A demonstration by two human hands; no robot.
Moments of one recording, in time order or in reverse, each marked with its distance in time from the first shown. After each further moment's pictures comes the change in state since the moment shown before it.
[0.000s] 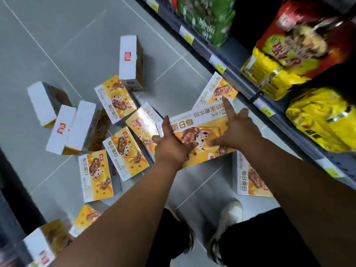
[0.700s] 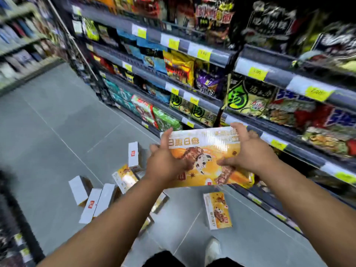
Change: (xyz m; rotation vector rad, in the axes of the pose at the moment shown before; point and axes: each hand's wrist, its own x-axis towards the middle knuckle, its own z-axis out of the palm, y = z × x) left_hand -0.369 0.294 -0.259 0.085 0.079 0.528; right_hand -0.398 -0.004 -0.400 0.121 0.339 0.007
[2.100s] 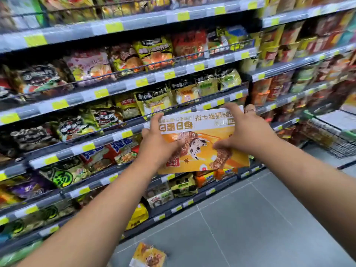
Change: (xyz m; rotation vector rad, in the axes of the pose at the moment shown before) left_hand -0.371 0.299 0.105 -0.016 -0.517 1.032; right_hand -0.543 0.174 -0.131 0.036 0.749 0.881
